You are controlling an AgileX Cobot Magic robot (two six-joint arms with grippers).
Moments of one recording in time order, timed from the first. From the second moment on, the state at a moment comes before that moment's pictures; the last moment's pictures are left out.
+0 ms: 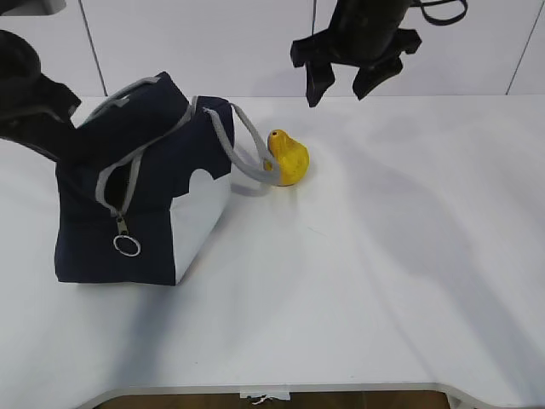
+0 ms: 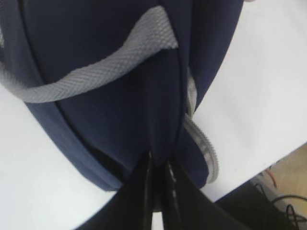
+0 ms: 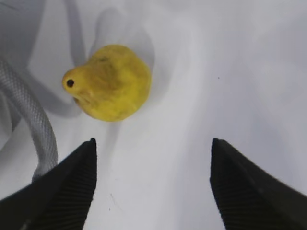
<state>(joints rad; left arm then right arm) -0.28 1.52 -1.28 -0.29 1.02 0.26 0.32 2.19 -2.22 0.00 1.25 0.08</state>
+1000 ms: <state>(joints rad) -0.28 1.52 -1.28 -0.24 1.06 0.23 0.32 2.37 -2.22 0.23 0.94 -0.08</state>
